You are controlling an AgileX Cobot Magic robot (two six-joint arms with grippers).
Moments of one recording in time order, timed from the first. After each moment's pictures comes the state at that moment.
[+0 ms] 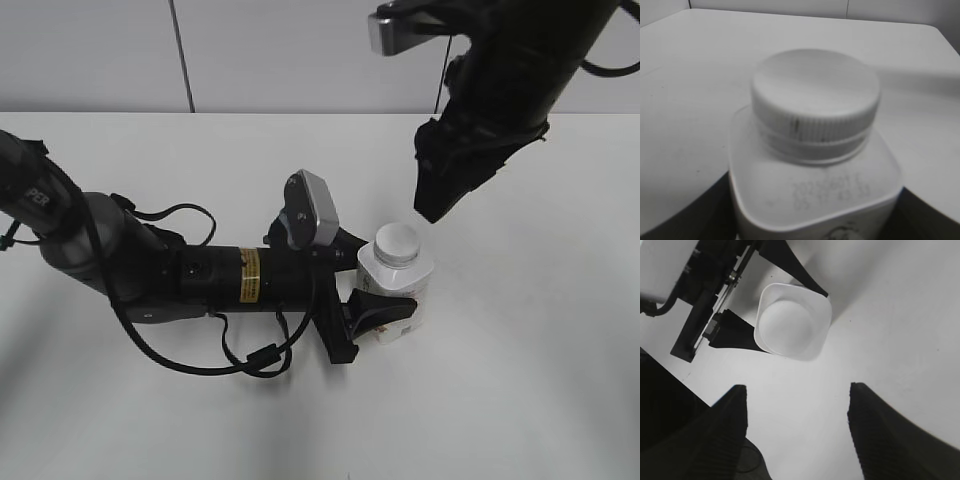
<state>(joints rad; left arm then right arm) -0.56 2.26 -1.01 1.02 -1.03 -0.36 0.51 1.73 -1.47 0.17 1.21 -0.40</state>
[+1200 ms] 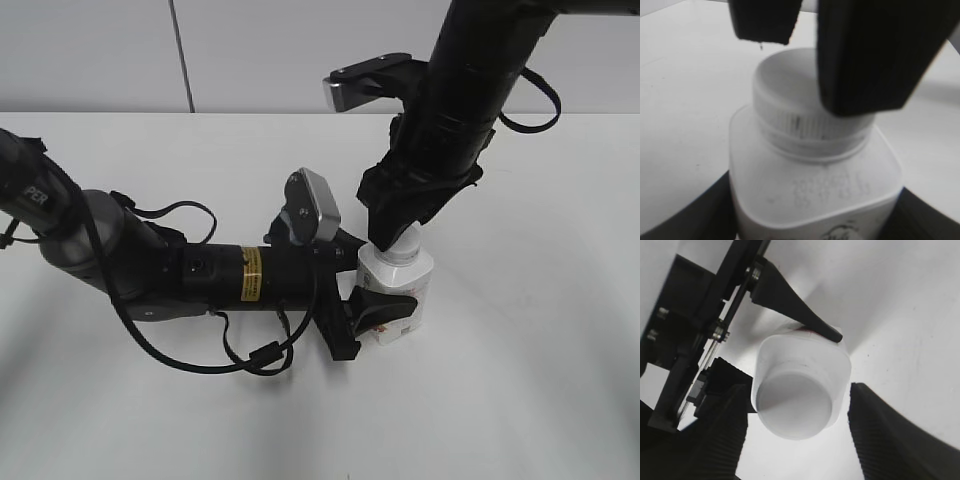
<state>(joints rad) -0.56 2.25 -1.02 1.02 -1.00 -0.41 0.54 1.90 -1.48 0.20 1.09 -0.33</state>
